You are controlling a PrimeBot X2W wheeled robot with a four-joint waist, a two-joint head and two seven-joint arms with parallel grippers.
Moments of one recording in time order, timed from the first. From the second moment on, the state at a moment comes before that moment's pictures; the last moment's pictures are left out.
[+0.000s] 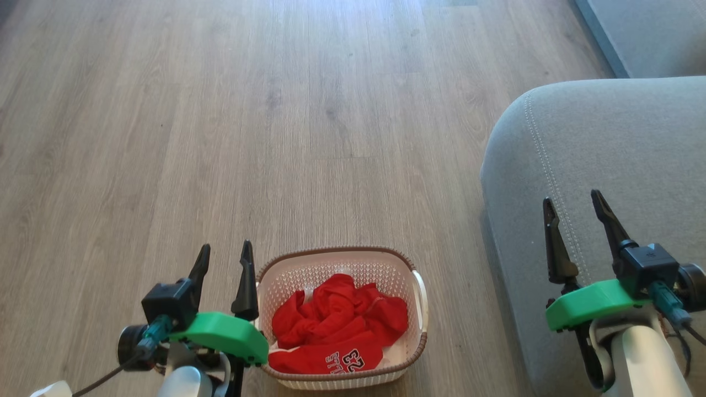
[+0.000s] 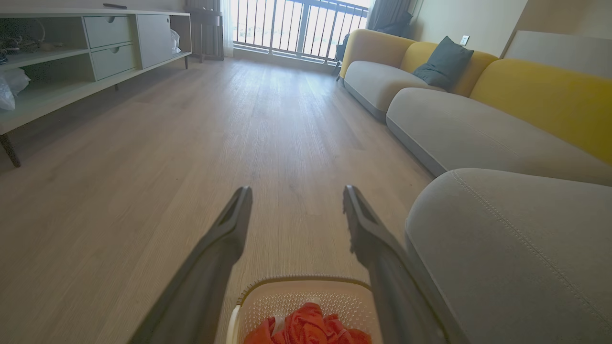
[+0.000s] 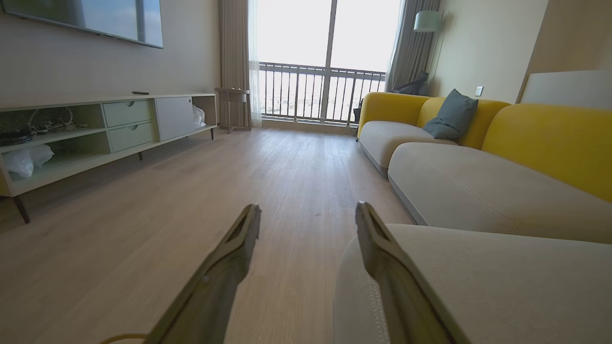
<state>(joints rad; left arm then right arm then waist) -0.06 0.05 -0.23 0.22 -0.33 0.12 -0.25 -0.09 -0.05 -0.07 0.17 0.00 0.13 -0.25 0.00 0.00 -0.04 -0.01</state>
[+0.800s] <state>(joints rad) -0.06 0.05 -0.23 0.28 -0.34 0.13 -0.25 -0.09 -0.05 -0.06 0.24 0.03 0.13 -0.25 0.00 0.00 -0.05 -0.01</state>
